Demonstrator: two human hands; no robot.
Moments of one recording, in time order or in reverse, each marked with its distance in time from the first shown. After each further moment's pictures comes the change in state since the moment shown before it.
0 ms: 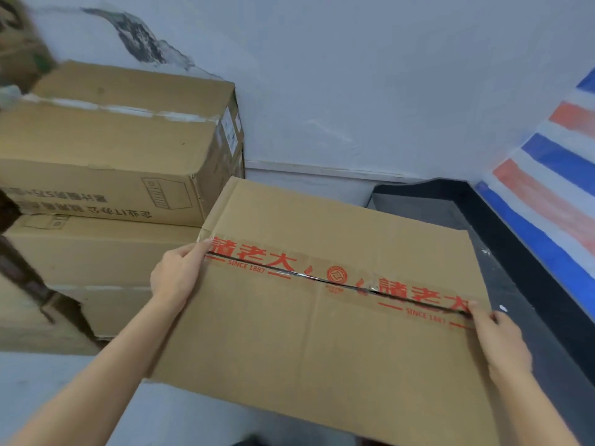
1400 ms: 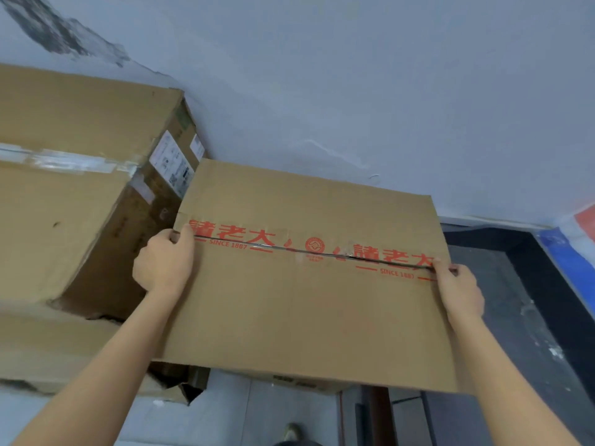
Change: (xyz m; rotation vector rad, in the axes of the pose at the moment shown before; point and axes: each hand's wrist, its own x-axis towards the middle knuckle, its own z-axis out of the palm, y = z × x) left_hand 0.253 0.097 0.159 0.320 0.334 -0.045; right_hand 0.301 -0.218 0.141 -0.007 -0.076 -0.146
